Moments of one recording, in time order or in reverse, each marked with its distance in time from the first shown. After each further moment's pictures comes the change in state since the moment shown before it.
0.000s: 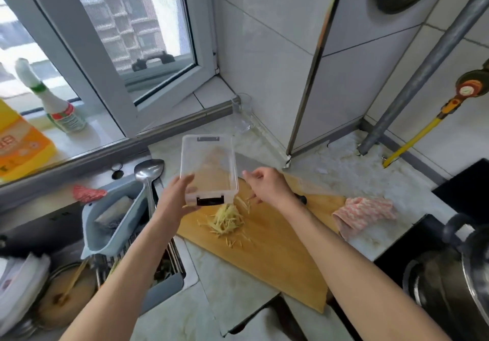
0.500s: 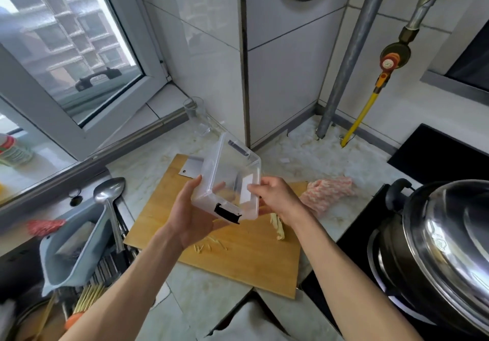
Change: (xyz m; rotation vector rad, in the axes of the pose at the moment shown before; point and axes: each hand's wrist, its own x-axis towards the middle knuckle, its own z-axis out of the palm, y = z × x) left_hand -0.026 -0.020 0.104 -0.215 -0.556 -0.298; right_hand -0.045 0.073 -0.067 0.521 0.020 0.210
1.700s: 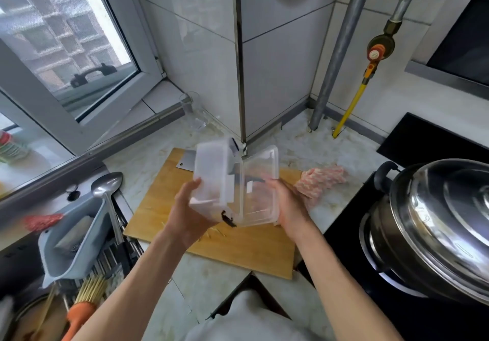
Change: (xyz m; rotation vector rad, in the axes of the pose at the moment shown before) left_hand -0.018 -0.025 -0.010 -0.018 -0.091 0.147; right_hand -0.049 0.036 0.001 0.342 0.154 -0.132
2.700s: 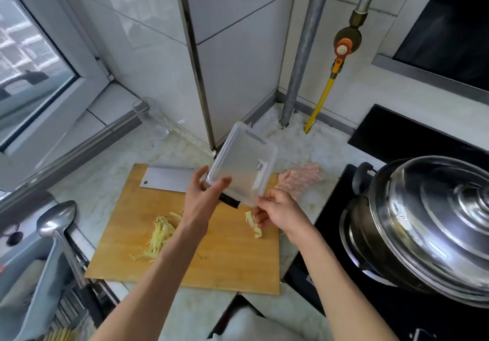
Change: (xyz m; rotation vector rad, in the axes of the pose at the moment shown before) left_hand 0.081 0.004 0.072 0.549 0.290 0.144; right_hand 0.024 -0.017 -0.031 -0.181 0.063 0.196
